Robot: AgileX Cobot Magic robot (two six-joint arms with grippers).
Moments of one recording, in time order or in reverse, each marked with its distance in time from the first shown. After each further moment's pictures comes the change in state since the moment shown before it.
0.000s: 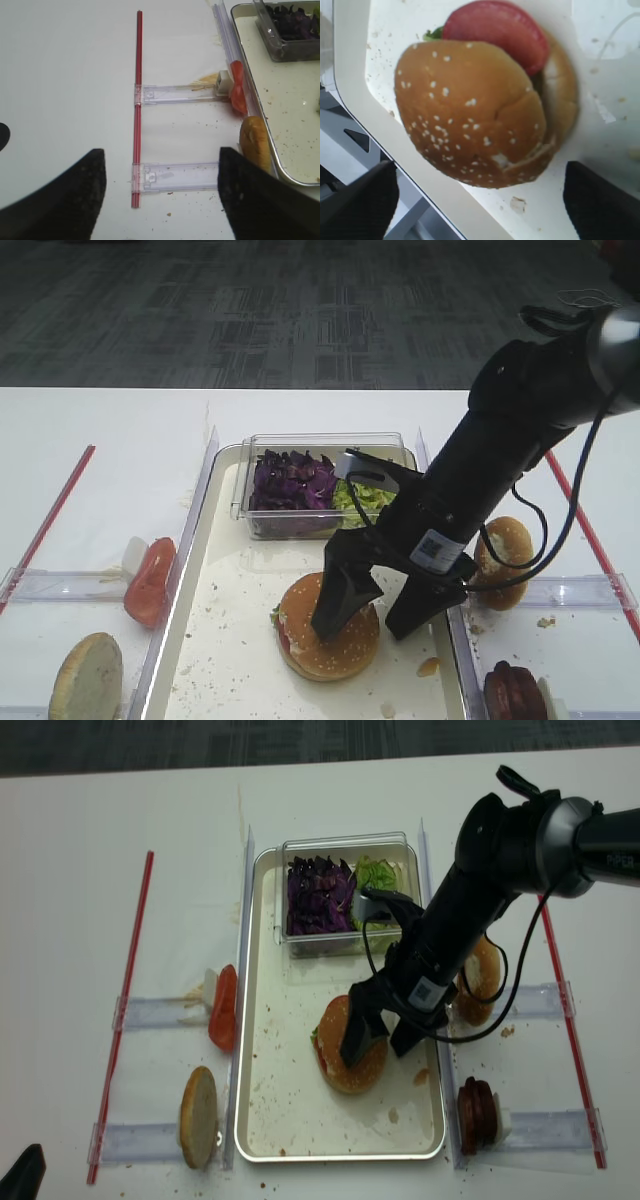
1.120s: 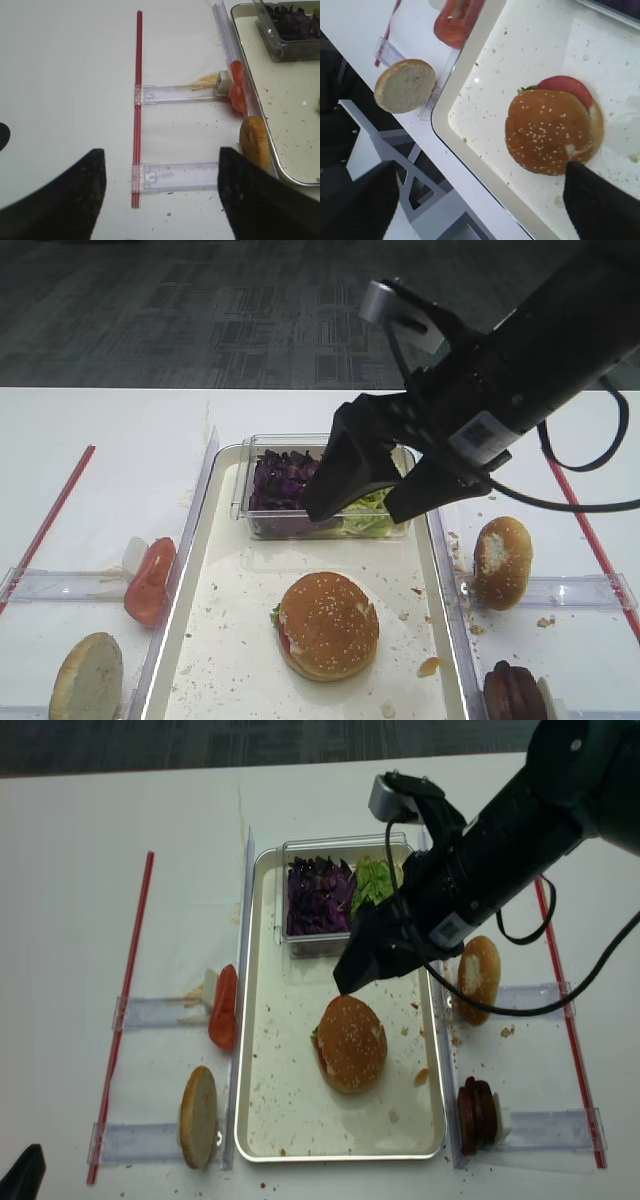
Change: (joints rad) left arm 0.000 0.000 0.000 0.000 0.000 0.000; right arm 0.000 -0.387 0.000 -0.005 -0.018 0.081
